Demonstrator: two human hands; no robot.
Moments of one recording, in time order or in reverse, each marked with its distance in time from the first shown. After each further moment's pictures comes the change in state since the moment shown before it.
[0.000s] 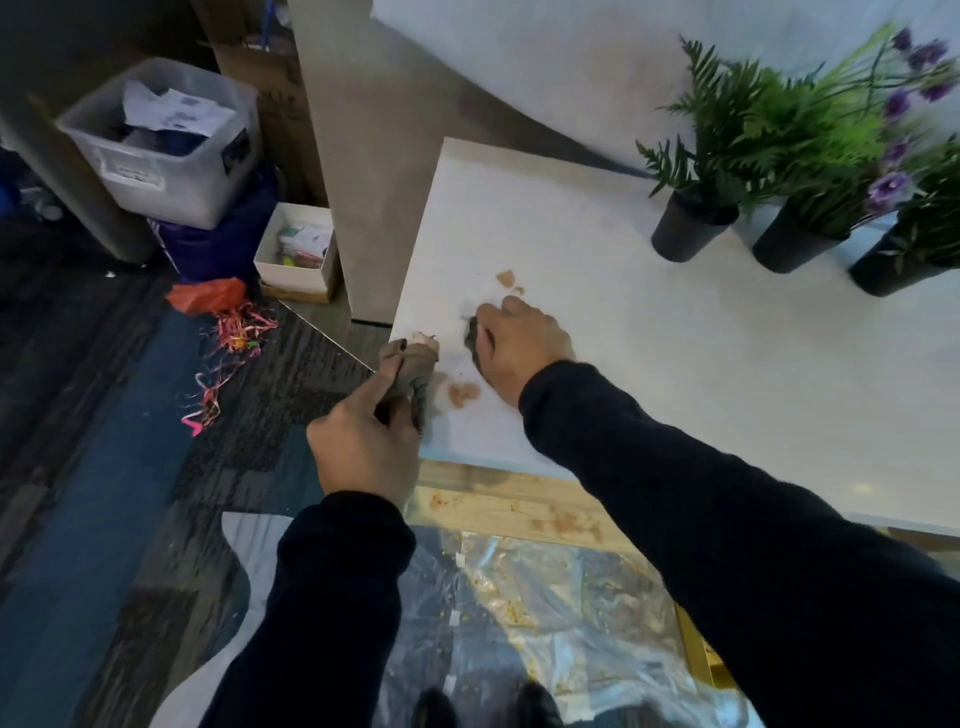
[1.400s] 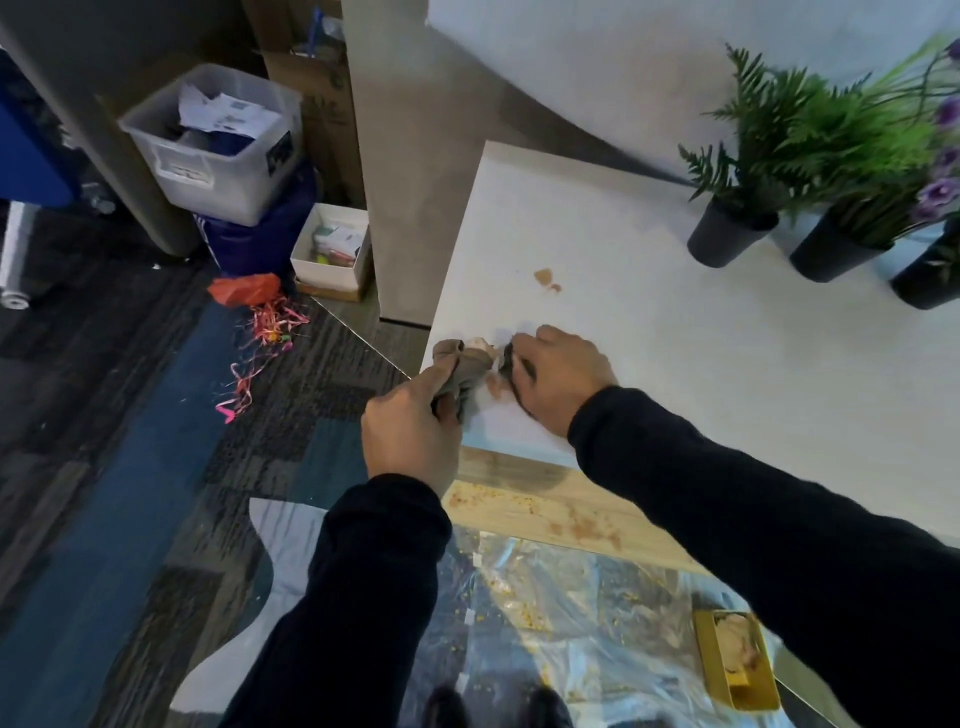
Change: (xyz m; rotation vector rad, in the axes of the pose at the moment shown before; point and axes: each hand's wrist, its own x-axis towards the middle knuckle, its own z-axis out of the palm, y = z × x) left_hand -0.006 -0.004 -0.005 0.015 -0.065 0.113; right_hand -0.041 -0.005 0.002 0.028 -0.008 -0.130
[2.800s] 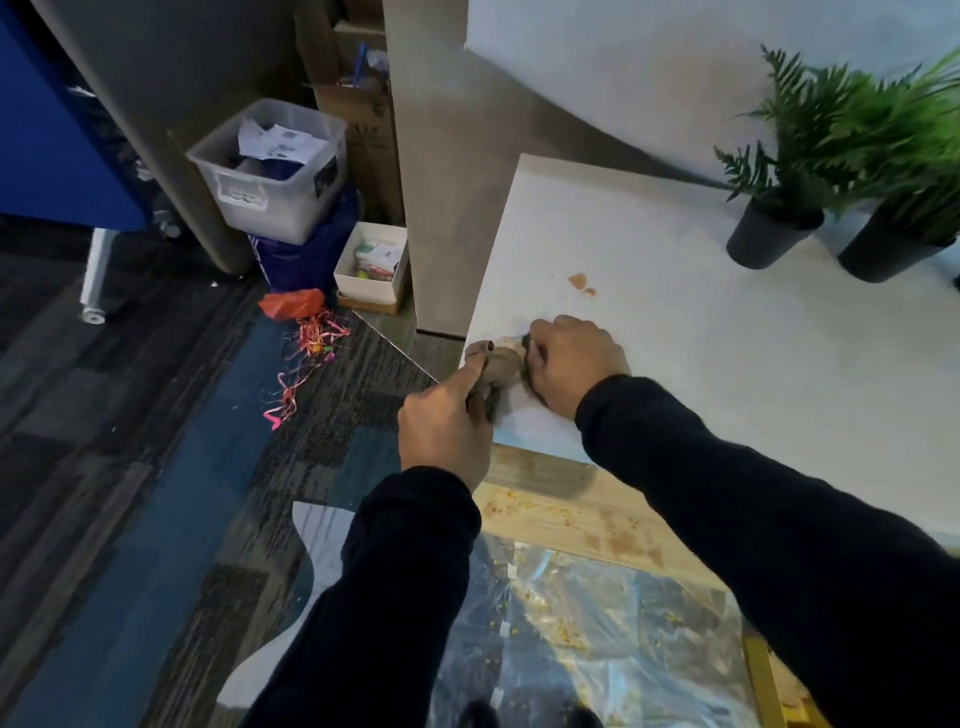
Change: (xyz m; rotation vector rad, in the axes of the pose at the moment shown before) left_hand 0.000 -0.013 -0.001 0.028 0.018 0.138; right_hand 0.020 -0.019 0.002 0.023 0.020 0.046
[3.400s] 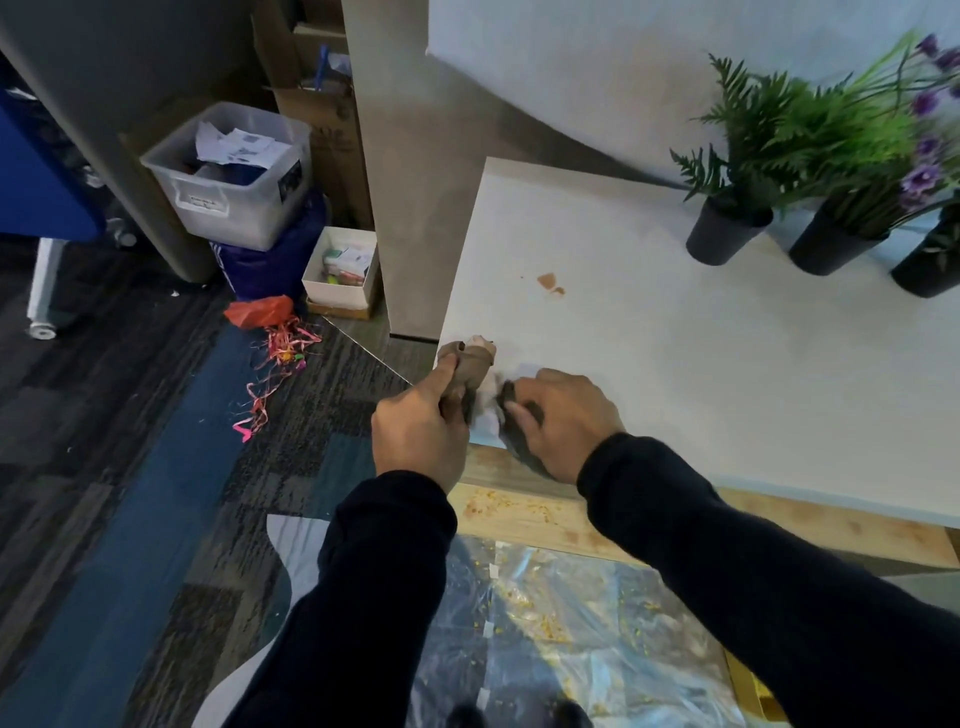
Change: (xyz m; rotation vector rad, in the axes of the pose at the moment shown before) left_hand 0.000 -0.005 0.002 0.009 -0.012 -0.039; right_hand -0.063 -0.004 -0.002 0.128 -0.088 0.022
